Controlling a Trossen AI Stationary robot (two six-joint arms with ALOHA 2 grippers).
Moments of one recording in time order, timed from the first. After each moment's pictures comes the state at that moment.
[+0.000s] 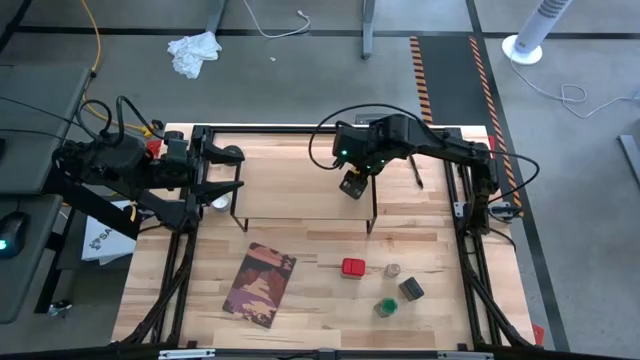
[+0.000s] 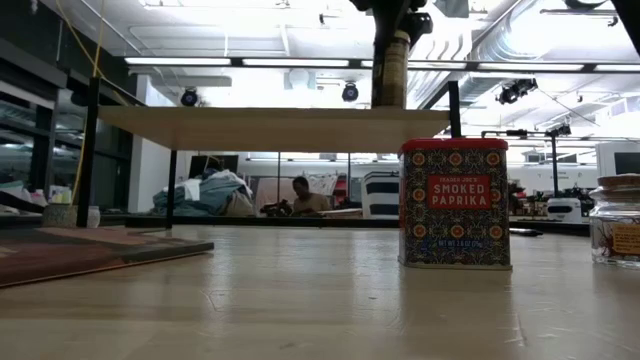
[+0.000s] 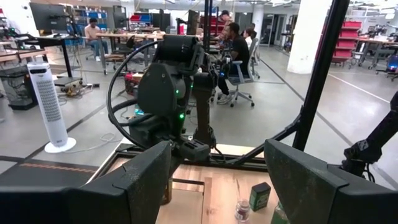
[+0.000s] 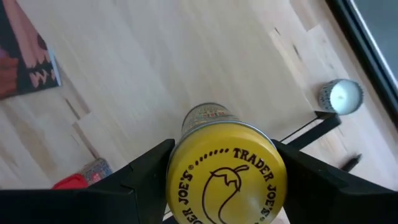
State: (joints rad) left arm -0.37 0.92 1.39 -0.51 -0.48 -0.07; right arm -0.12 1.90 2.16 -1.57 0.13 0.40
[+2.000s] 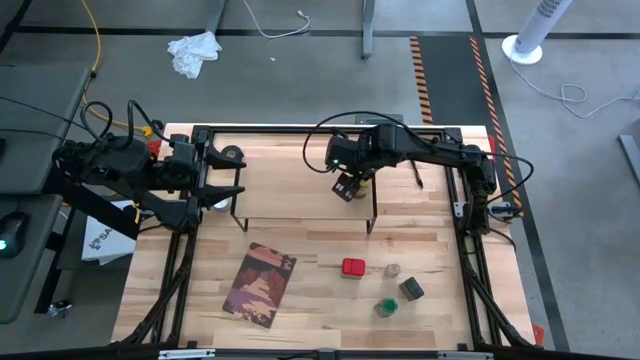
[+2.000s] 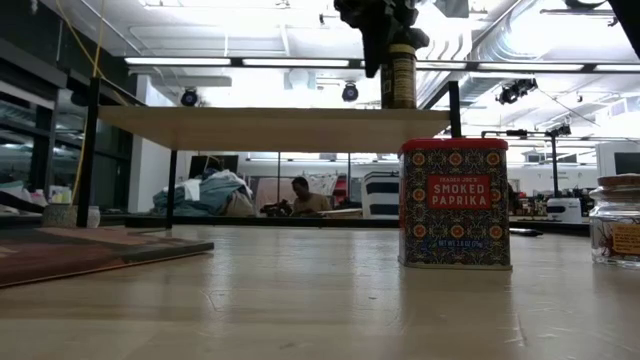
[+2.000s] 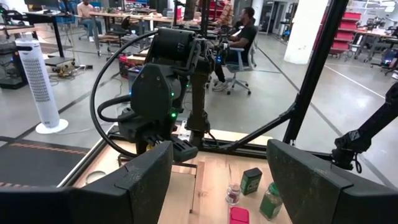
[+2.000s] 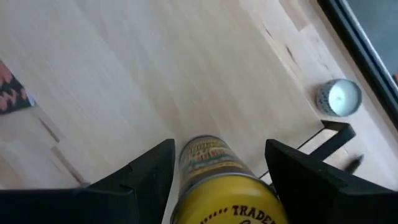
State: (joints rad) left arm -0.37 0.92 1.39 -0.57 -0.45 -0.15; right arm -0.11 1.92 2.07 -1.48 0.20 0.47
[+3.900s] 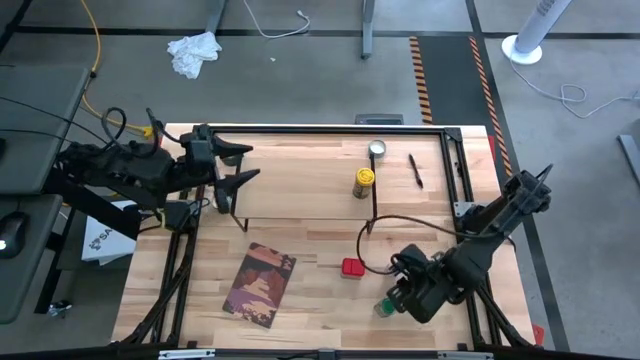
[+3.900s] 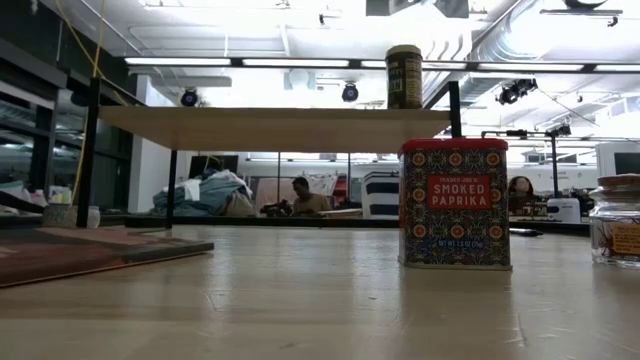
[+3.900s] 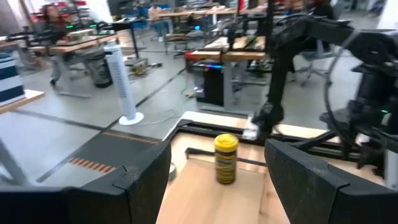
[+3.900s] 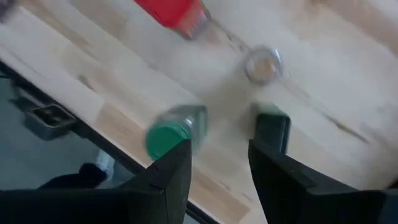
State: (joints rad) left arm -0.34 0.99 1.39 -0.57 -0.72 -0.07; right arm 0.75 1.62 1.51 -1.27 0.17 1.70
